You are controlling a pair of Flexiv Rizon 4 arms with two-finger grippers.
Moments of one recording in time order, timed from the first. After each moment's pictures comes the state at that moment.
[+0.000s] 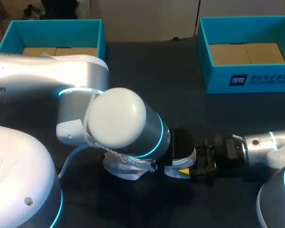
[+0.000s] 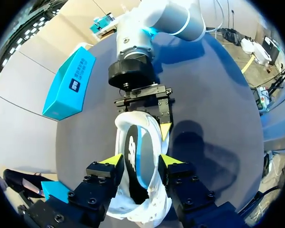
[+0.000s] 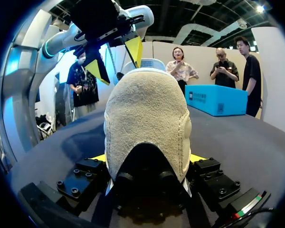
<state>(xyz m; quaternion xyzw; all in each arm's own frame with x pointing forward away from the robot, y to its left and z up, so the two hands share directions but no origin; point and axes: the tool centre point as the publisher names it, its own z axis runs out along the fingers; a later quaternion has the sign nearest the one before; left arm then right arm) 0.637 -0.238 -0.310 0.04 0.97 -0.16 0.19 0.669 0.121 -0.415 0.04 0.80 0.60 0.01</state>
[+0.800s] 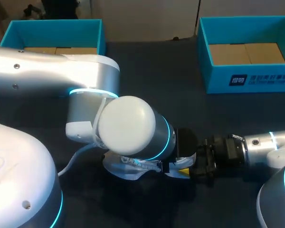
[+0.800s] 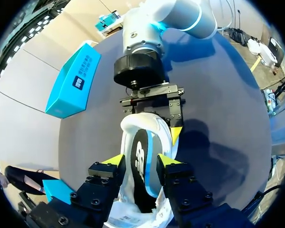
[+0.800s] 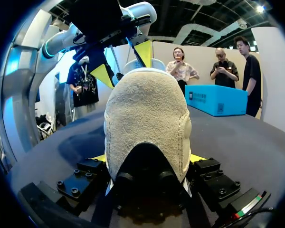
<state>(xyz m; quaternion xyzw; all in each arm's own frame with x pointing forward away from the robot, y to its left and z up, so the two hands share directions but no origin) 0.652 -0.247 -0.322 0.03 0.97 -0.15 0.21 0.669 0.121 -0.415 0.04 0.80 0.60 0.01</state>
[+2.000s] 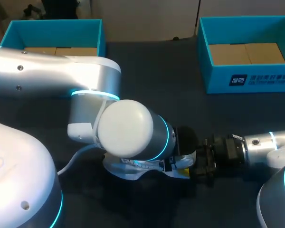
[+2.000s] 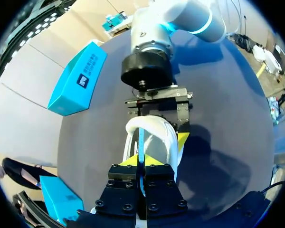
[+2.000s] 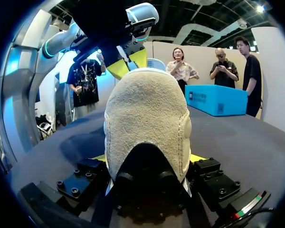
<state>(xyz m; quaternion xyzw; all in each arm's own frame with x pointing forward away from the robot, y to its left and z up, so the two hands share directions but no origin) 0.660 -0.255 -0.325 -0.01 0.96 -0.18 0.22 0.669 0.121 -0.415 0.04 0.80 0.60 0.01</state>
